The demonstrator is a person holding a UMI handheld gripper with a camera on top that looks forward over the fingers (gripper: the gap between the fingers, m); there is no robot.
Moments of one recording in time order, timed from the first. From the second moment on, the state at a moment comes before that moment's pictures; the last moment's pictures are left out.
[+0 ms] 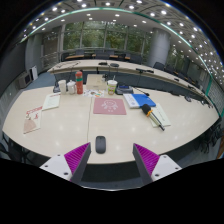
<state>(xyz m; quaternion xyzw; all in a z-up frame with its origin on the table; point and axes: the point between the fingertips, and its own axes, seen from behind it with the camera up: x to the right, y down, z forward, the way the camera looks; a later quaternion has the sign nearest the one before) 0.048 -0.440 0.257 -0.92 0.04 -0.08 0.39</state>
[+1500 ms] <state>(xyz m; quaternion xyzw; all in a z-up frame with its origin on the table) 0.029 -0.273 -0.016 -0.92 0.03 -0.03 0.39</state>
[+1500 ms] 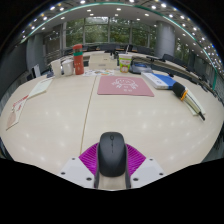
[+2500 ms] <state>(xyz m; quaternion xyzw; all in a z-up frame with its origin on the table) 0.122 0.066 -0.002 -0.89 0.03 -0.02 0.45</state>
